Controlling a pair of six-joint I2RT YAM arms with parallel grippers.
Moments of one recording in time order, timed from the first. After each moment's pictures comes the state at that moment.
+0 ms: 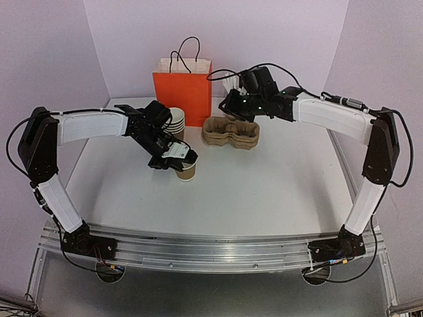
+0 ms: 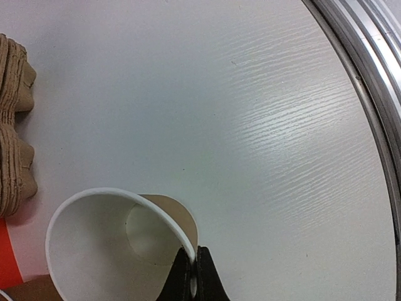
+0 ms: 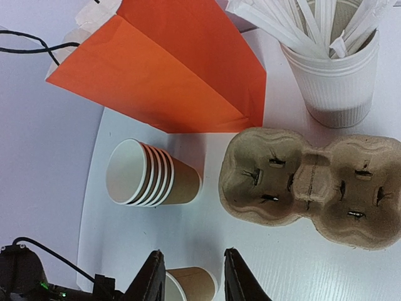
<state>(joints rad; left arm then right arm) -0.70 1.73 1.21 -0.67 0.50 1.23 0.76 1.84 1.55 -0.31 0.06 0.84</state>
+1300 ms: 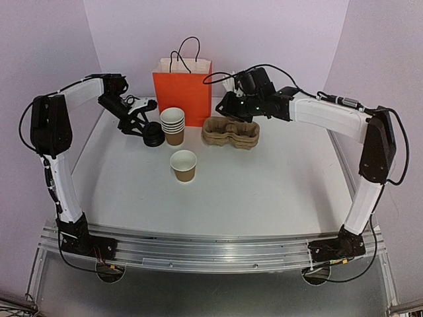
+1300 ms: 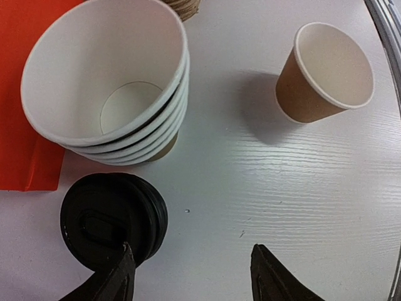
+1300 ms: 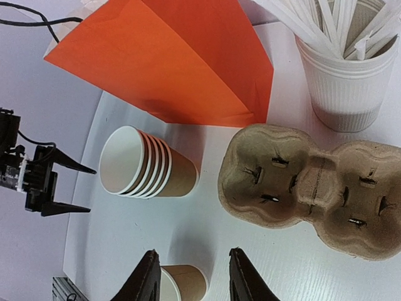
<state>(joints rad) -0.18 2.01 1.73 -1.09 0.64 1.31 0.76 1.87 1.58 -0.32 0.02 0.76</state>
